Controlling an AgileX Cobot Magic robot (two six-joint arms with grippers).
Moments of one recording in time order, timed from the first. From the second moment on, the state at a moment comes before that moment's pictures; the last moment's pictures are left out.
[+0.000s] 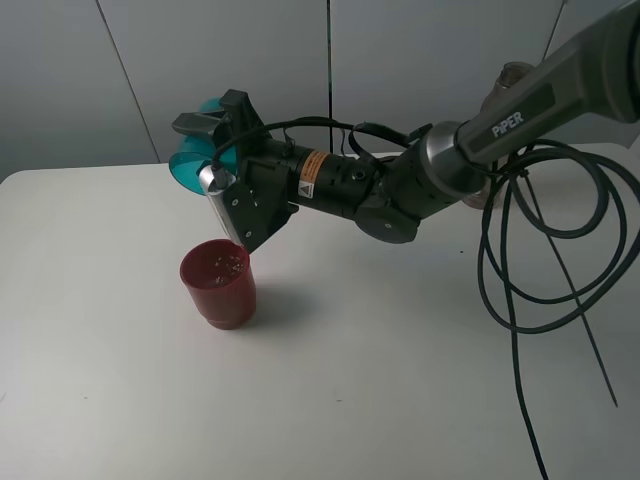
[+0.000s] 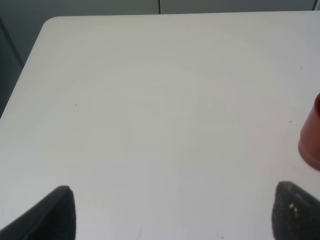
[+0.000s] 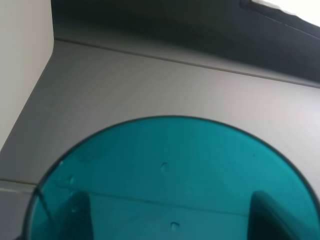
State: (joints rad) left arm 0.03 0.00 -0.51 0.02 1.09 -0.02; right arm 0.69 2.20 -1.15 -0.53 -1.03 -1.44
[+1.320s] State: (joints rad) left arm 0.03 0.00 -0.51 0.02 1.09 -0.02; right arm 0.51 2.14 -1.05 0.01 -0.73 -0.05
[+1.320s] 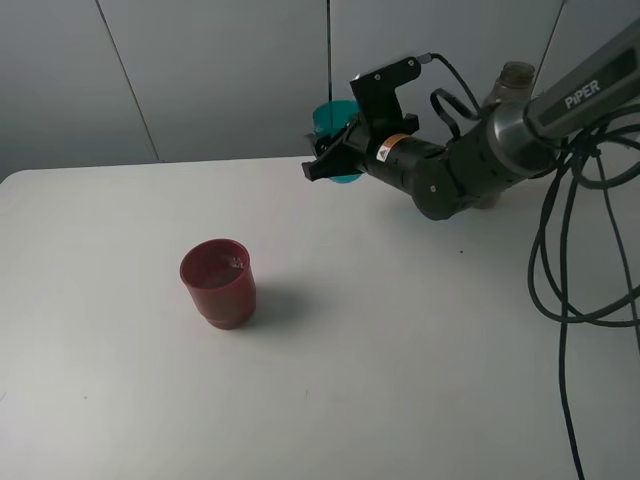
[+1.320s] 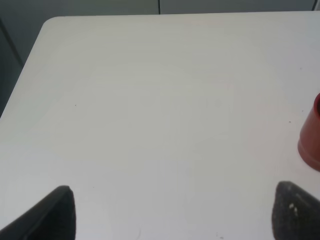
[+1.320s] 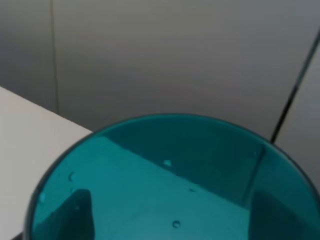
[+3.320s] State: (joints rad) left arm 0.03 0.00 -0.51 0.02 1.09 -0.02; right arm 0.47 2.22 -1.01 -0.02 -0.62 -0.01
